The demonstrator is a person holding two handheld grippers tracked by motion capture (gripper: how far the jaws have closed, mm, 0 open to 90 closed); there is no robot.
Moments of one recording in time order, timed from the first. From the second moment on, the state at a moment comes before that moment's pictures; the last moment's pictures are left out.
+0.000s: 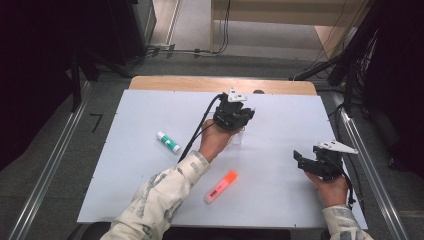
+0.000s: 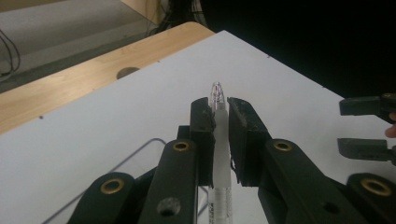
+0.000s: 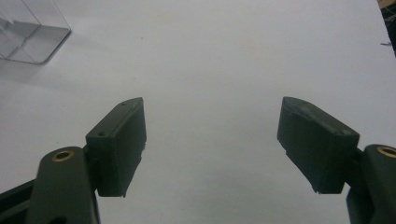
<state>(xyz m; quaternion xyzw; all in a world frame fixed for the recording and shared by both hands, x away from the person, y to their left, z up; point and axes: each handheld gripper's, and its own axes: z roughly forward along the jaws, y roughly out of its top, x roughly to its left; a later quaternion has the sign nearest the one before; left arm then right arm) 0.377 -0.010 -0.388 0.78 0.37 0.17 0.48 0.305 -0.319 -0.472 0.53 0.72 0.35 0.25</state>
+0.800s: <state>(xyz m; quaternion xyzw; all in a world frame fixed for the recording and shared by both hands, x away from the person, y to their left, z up) 0.406 0.044 -0.373 0.75 0.42 0.19 0.47 0.305 -0.319 -0.472 0.54 0.72 0.35 0.25</state>
